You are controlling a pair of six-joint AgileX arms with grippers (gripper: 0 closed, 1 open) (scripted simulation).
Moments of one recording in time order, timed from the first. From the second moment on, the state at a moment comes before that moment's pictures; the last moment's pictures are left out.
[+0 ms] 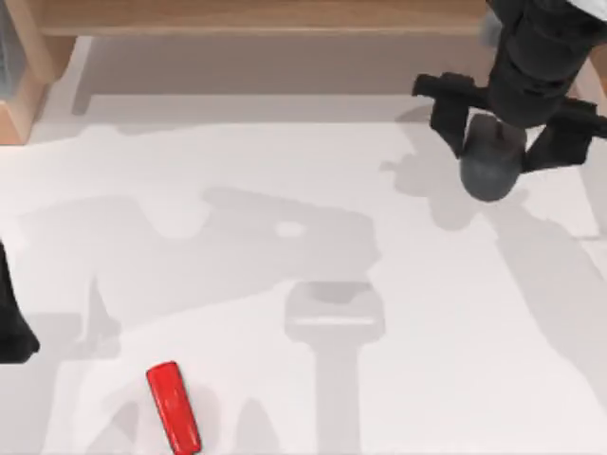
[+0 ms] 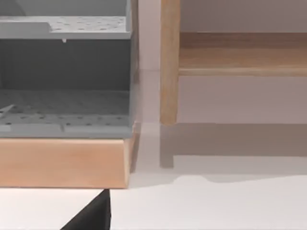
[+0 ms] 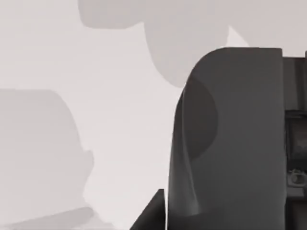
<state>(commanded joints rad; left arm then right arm) 0.00 0.00 0.00 0.00 0.00 0.00 0.39 2.00 1.77 -1.16 0.06 0.68</state>
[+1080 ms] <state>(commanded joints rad) 0.00 0.00 0.00 0.00 0.00 0.00 1.05 2.11 1.57 -0.98 0.09 1.05</state>
